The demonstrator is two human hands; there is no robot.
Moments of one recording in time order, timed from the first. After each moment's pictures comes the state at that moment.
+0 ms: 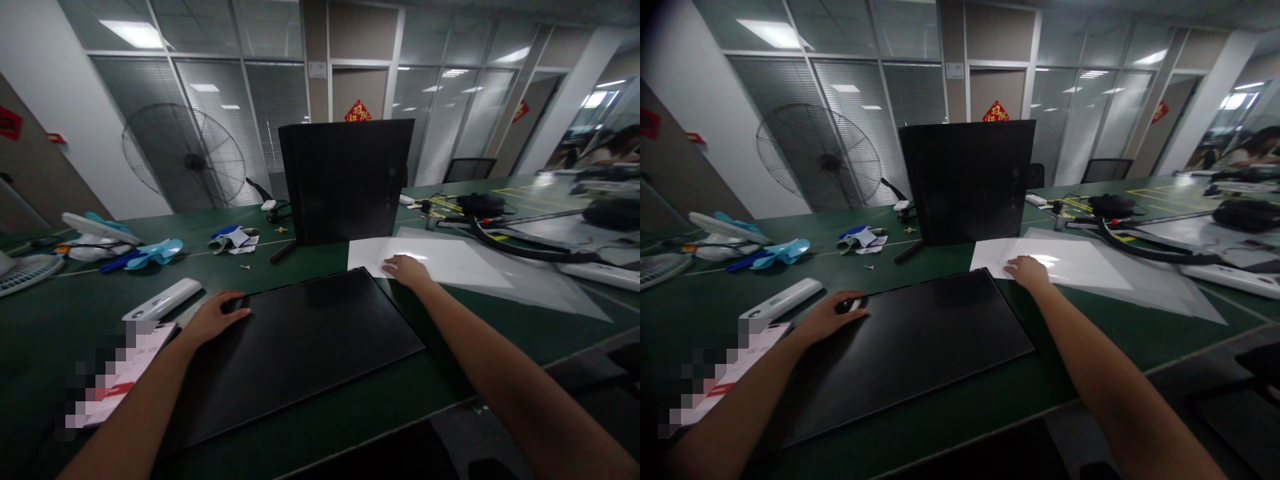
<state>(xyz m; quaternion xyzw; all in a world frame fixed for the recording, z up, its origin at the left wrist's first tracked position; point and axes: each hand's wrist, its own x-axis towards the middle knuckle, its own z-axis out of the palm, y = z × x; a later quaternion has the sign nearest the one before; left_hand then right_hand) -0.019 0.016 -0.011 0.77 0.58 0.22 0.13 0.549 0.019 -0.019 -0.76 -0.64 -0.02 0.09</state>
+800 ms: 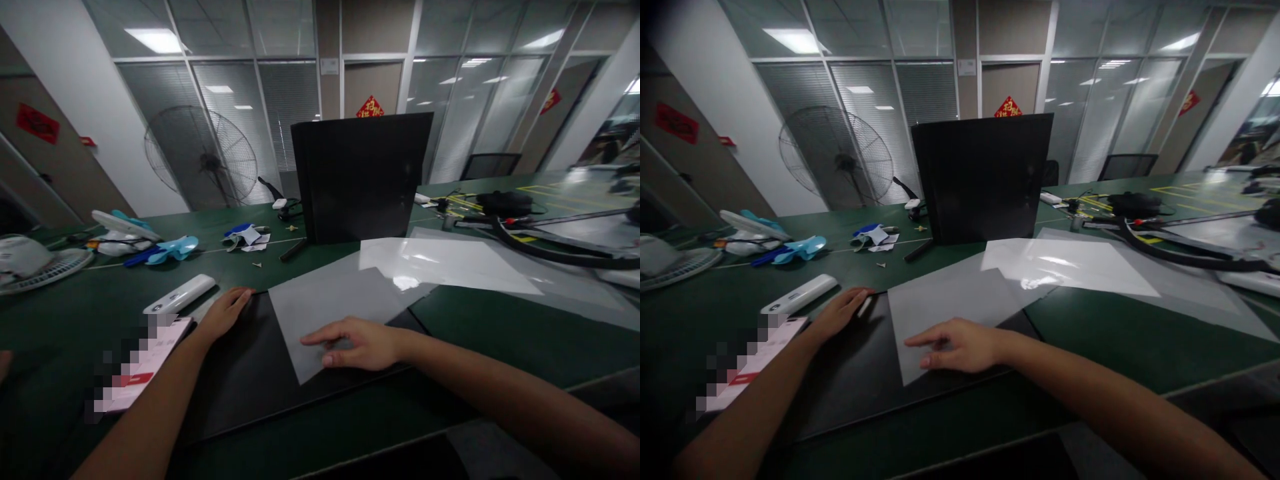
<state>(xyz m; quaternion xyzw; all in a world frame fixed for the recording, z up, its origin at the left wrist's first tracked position) -0.016 0.015 -0.010 0.74 0.60 0.26 0.17 0.362 -0.099 0.039 -0.25 -0.85 0.42 0.18</state>
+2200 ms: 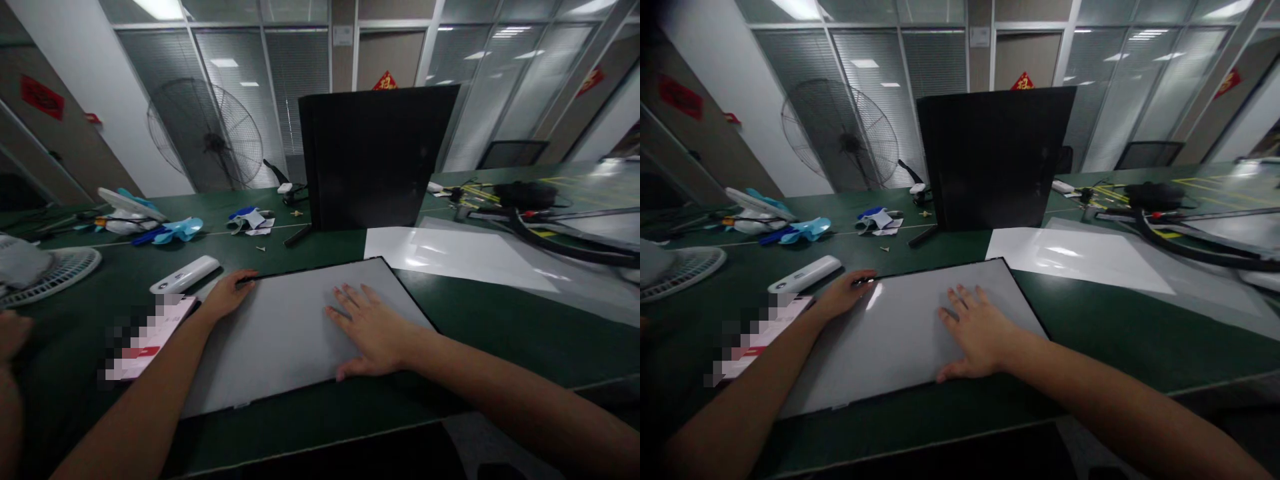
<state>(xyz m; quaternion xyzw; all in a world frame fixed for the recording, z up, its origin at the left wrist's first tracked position) -0.028 0.027 -0.027 0.75 0.61 0.23 0.12 0.374 -0.112 0.021 -0.37 -0.93 0.07 0.02</state>
